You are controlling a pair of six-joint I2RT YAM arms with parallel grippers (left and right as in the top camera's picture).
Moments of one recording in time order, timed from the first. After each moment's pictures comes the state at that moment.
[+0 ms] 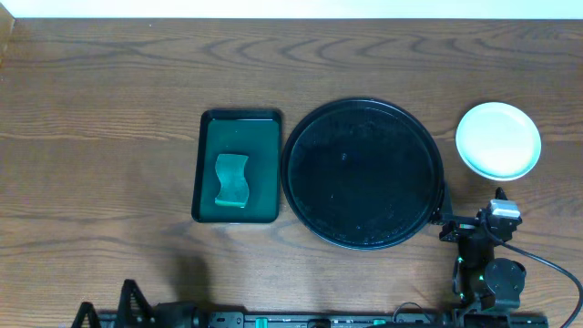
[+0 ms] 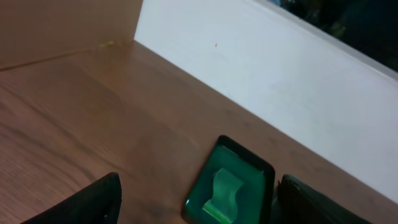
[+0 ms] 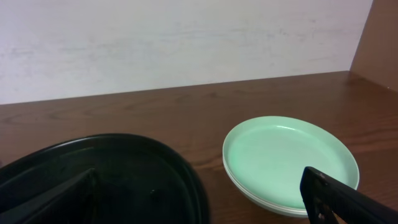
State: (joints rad) left arm 0.08 0.00 1.08 -1.28 -0.19 -0.47; right arm -0.03 0.01 0.01 -0.06 0.05 0.10
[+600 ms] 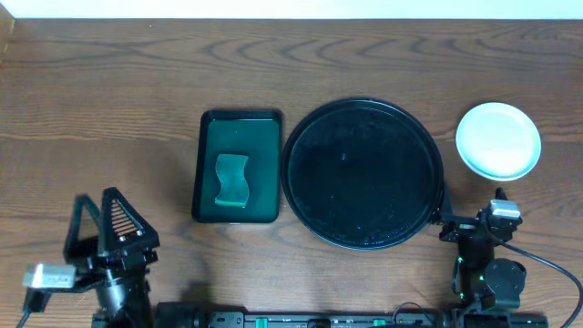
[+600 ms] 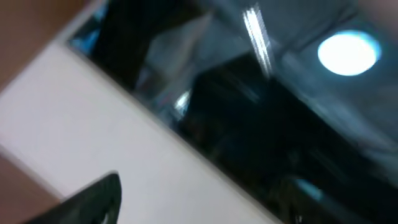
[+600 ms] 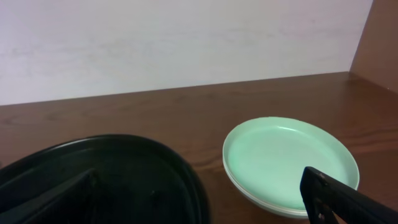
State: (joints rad) left arm 0.02 0.01 0.48 -0.02 -0.19 -0.71; right arm -0.03 0.01 0.01 -0.06 0.05 0.10
